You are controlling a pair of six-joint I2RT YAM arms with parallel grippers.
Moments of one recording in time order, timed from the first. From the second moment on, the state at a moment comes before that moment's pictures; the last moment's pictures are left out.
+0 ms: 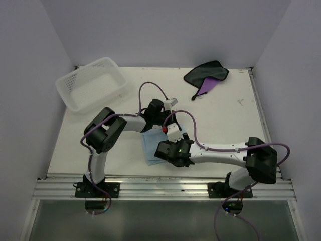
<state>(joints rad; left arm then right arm) -0.67 2.03 1.09 0.35 0.57 -0.53 1.25 1.53 0.98 -0.84 0.79 0.78</state>
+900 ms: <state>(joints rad) -0.67 2.03 1.11 0.32 0.55 -0.52 1.13 1.54 0.86 -0.64 0.76 0.68</state>
